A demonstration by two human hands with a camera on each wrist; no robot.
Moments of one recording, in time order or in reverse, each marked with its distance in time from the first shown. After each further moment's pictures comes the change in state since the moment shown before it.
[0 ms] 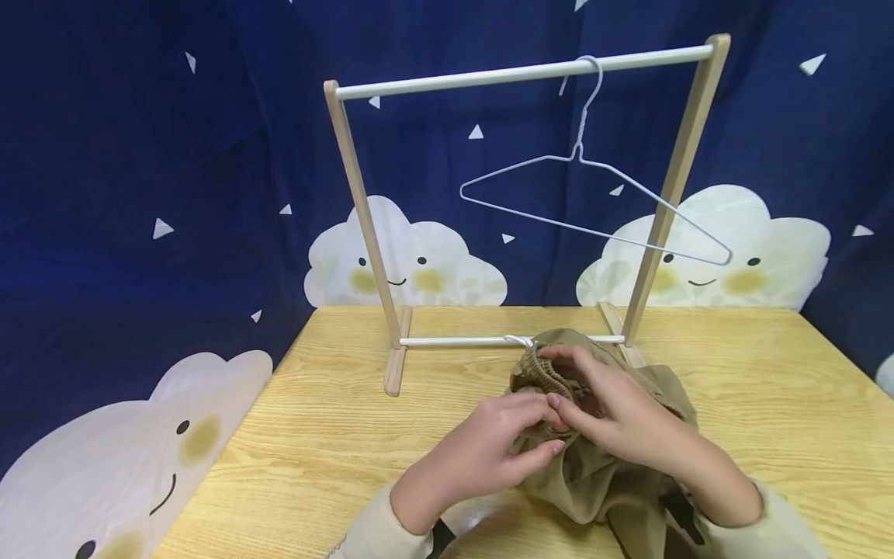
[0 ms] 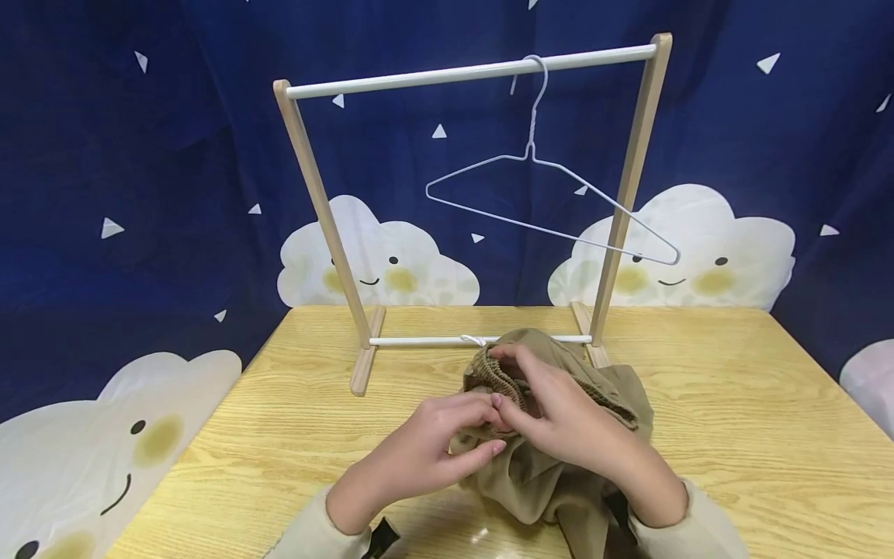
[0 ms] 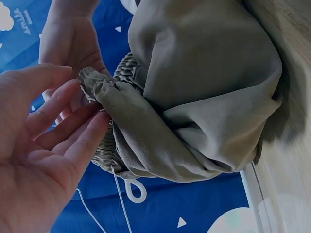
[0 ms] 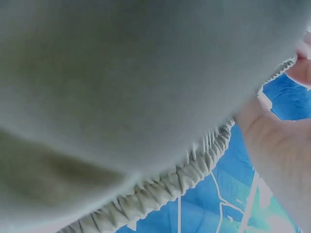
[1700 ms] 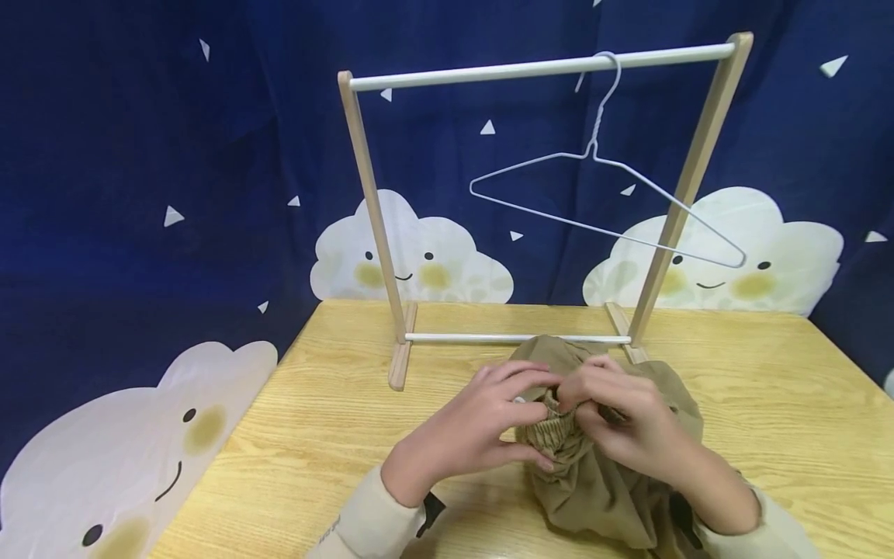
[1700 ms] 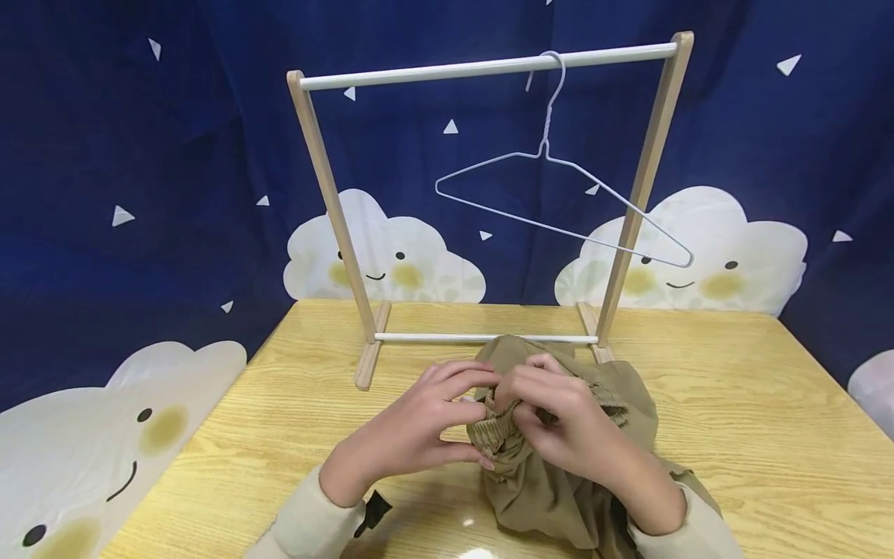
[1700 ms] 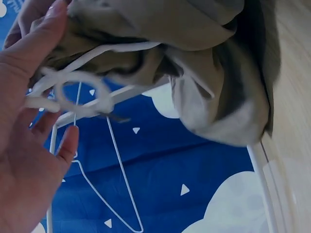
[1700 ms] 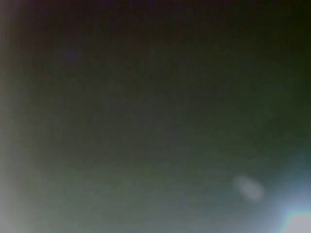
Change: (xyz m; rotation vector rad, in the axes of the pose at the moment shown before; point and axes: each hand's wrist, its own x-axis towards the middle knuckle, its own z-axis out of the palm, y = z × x) left_hand -0.005 -0.019 -0.024 0.300 -0.086 0.097; right_hand 0.017 -0.010 0.010 0.265 0.293 -0.632
